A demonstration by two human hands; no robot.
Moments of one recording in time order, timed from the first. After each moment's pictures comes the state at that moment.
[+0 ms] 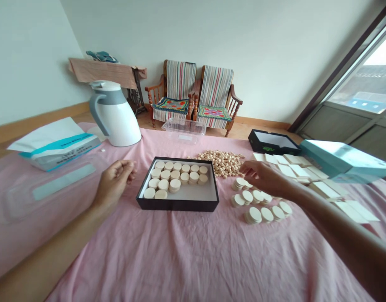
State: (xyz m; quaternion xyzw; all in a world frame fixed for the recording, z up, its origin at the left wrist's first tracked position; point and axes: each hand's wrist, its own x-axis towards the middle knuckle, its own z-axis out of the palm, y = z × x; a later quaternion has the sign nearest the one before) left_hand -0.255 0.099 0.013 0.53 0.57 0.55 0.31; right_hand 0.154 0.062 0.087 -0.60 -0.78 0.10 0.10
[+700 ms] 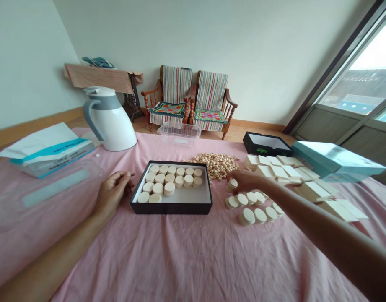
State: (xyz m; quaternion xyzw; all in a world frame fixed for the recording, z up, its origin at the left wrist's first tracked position) left_hand -0.257 0.098 -0.011 0.52 0.59 0.53 0.33; right_hand 0.153 0.102 0.054 -0.58 -0.79 0.11 -0.14
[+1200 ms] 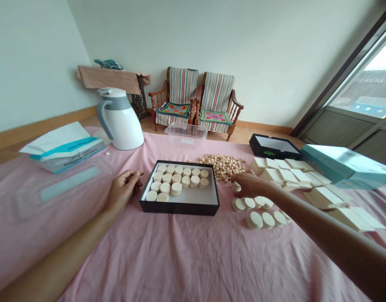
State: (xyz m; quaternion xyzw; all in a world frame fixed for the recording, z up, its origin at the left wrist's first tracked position) left_hand -0.255 0.100 -0.012 0.52 0.58 0.52 0.34; right_hand 0.141 0.096 0.043 -0.56 -0.81 0.07 -0.13
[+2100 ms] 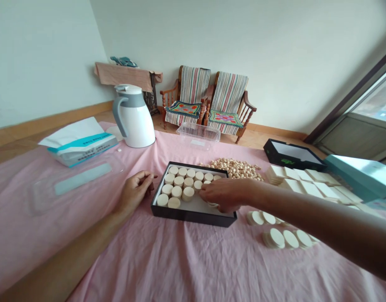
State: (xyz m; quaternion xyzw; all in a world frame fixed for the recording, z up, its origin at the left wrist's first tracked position) left_hand -0.256 0.095 -0.008 0.55 0.57 0.48 0.37; right_hand 0.010 0.104 0.092 -0.20 -0.95 0.04 -0.25
